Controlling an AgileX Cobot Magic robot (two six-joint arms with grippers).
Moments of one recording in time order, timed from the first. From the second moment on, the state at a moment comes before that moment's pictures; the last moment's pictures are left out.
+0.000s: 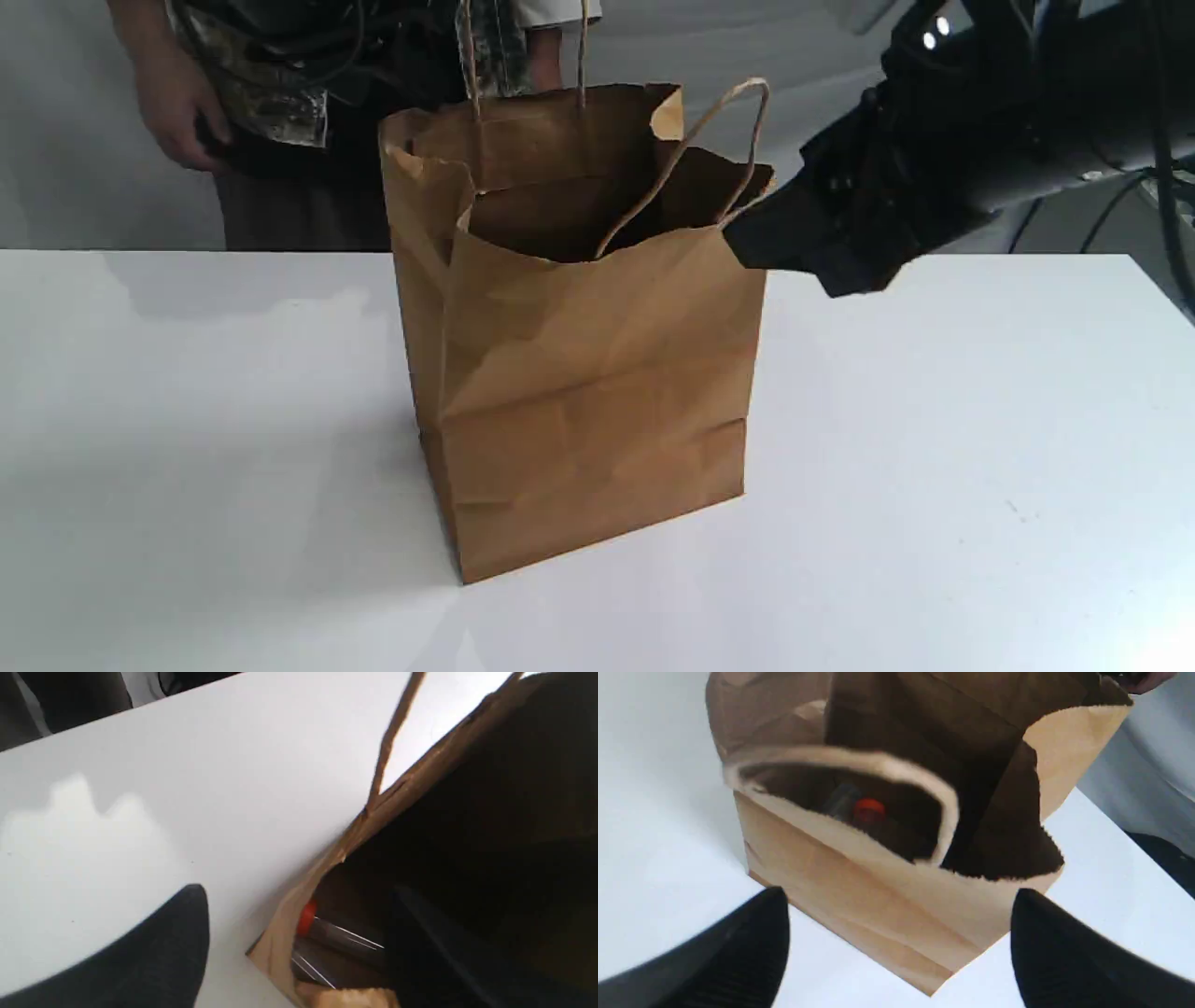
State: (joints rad) left arm -0.24 2.05 -2.19 -0.27 1.23 0.17; right arm 0.33 1.38 -1.19 0.52 0.69 -0.88
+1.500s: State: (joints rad) left arm -0.24 1.06 -2.20 -0.25 1.23 0.15; right arm 0.33 0.48 -0.77 0.41 0.17 -0.57
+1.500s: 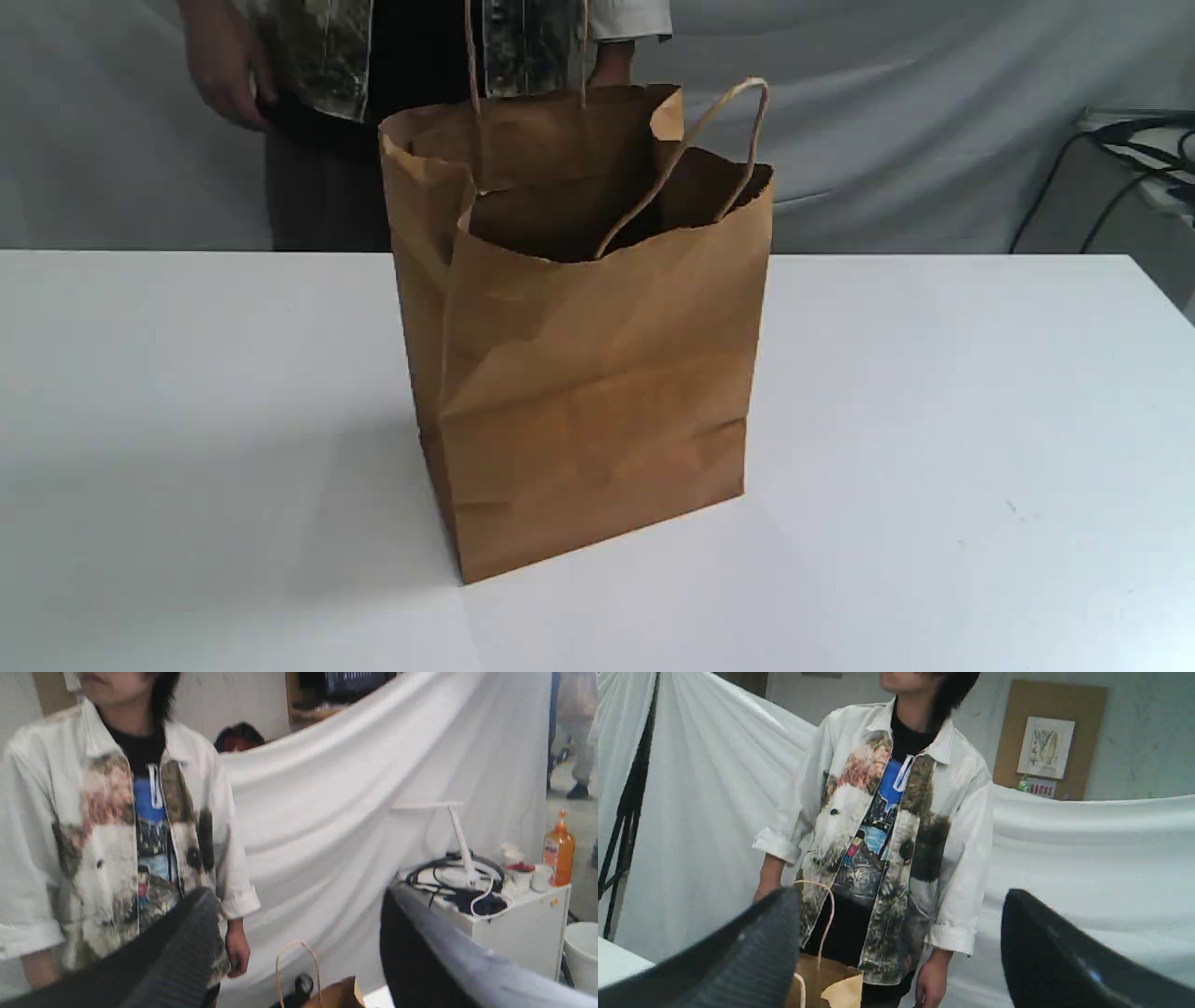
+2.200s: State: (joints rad) left arm -0.24 0.53 -1.70 -0.06 1.21 0.16; right arm 0.33 0.47 -0.77 0.41 0.13 -0.56
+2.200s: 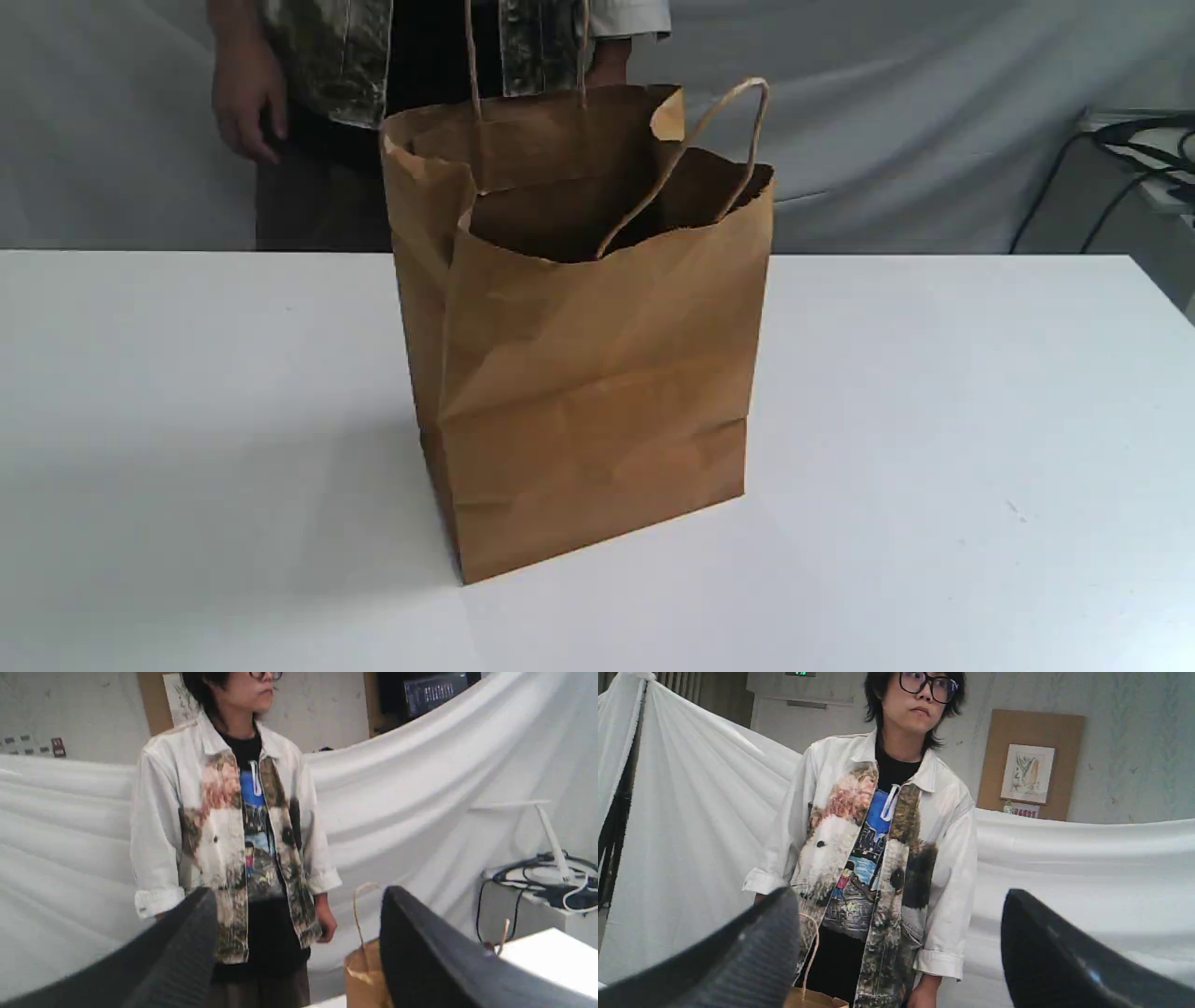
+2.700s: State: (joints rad) left arm -0.24 0.33 -0.92 -0.06 0.51 0.04; right arm 0.33 0.47 -0.77 0.41 0.13 -0.56
